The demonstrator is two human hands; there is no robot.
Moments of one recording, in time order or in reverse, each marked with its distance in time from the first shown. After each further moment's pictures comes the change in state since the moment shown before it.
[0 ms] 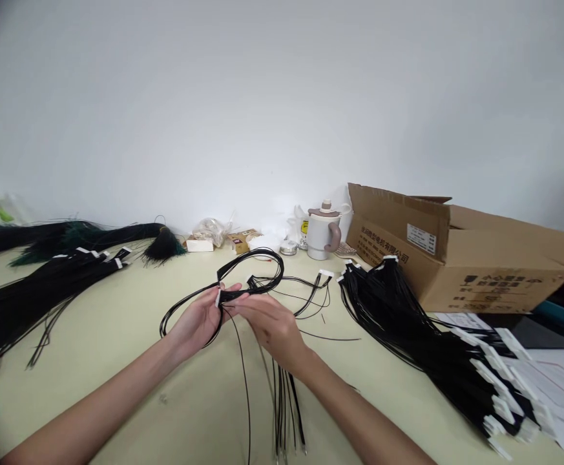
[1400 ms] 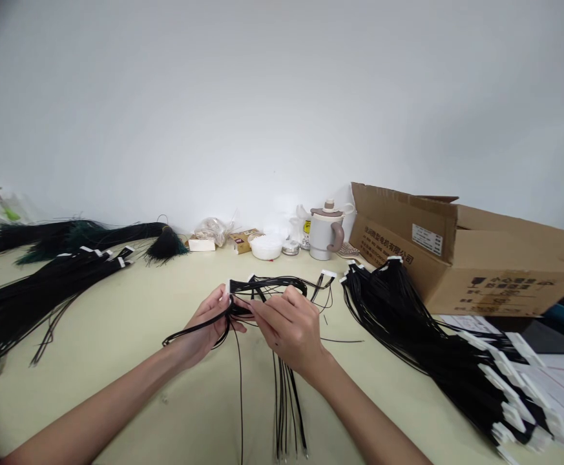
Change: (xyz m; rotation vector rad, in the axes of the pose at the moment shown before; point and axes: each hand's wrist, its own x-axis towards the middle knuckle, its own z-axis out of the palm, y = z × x) left_hand -0.012 -0.010 0.003 0.312 -0.257 0.084; right_hand 0.012 -0.008 -0.022 -0.506 0.137 -0.129
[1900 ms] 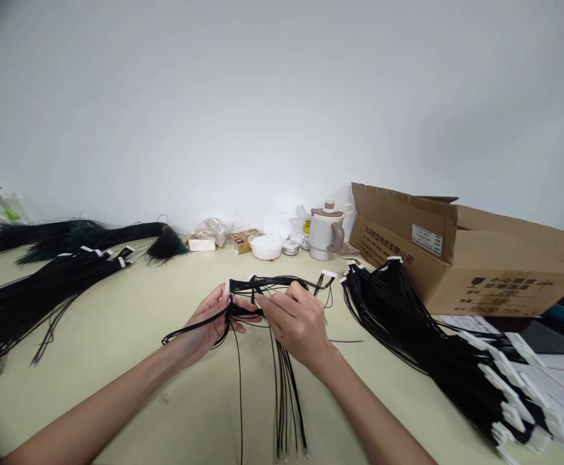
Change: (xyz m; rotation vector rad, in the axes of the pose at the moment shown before) left_hand 0.000 0.002 -0.002 -0.035 -0.030 -0.022; right_hand -0.004 0.014 -0.004 -0.062 -0.073 -0.034
